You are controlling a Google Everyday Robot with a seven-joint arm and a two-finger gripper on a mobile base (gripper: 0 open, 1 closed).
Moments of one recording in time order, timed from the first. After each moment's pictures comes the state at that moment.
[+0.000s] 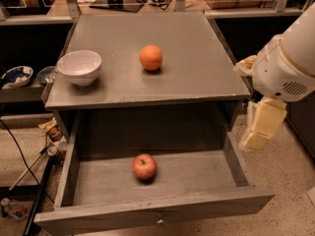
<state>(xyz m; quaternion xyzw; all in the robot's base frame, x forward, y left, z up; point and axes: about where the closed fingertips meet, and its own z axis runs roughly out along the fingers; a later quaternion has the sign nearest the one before) 0.439 -0.157 0.931 -0.65 0.74 0.02 0.19</state>
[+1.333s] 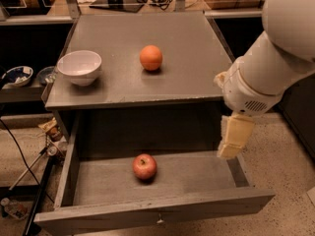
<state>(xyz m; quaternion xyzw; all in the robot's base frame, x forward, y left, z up) 0.453 -0.131 0.888 -0.67 0.72 -0.02 0.17</state>
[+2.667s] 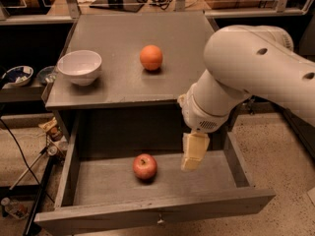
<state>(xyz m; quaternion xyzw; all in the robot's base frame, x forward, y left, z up) 0.464 -0.060 0.815 -0.70 0.69 0.03 0.17</state>
